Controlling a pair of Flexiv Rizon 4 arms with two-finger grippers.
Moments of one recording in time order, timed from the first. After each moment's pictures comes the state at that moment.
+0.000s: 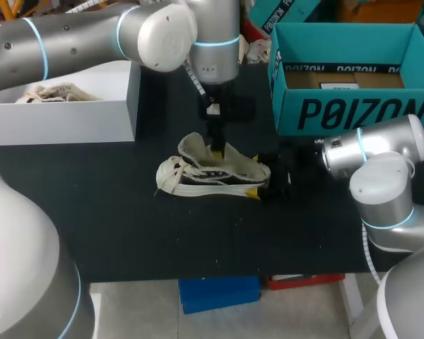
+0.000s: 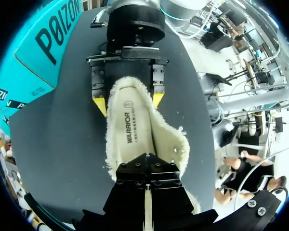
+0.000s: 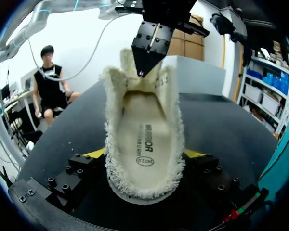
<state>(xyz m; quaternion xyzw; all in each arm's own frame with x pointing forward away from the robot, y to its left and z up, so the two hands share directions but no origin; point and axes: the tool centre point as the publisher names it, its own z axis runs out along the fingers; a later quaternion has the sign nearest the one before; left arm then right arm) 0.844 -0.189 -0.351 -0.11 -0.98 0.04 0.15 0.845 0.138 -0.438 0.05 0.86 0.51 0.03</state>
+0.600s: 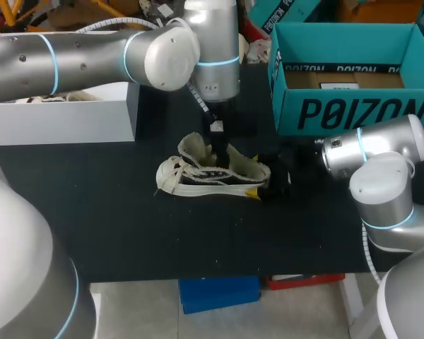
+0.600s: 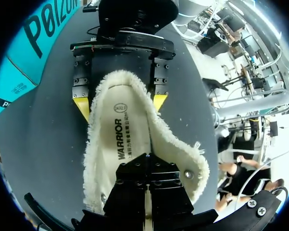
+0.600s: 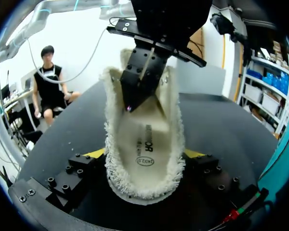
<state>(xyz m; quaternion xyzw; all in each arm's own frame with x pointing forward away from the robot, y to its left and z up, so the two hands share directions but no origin) 0.829 -0.200 -0.393 -0.10 -0.98 0.06 0.19 0.845 0.138 -0.438 0.05 0.86 0.51 0.03</state>
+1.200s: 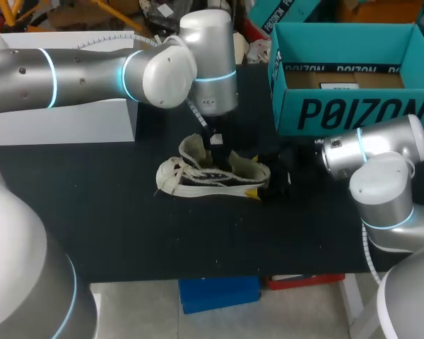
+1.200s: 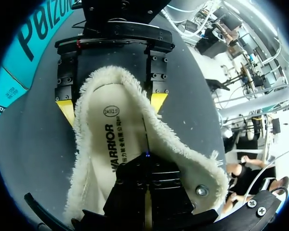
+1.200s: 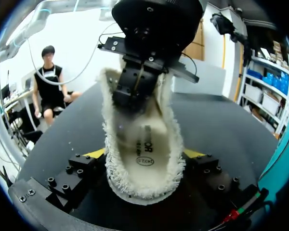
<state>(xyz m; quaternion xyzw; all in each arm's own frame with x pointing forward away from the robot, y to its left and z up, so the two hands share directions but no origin) 0.816 -0.205 -0.417 -0.11 -0.97 0.08 0.18 0.845 0.138 -0.439 0.05 0.86 0.51 0.03</state>
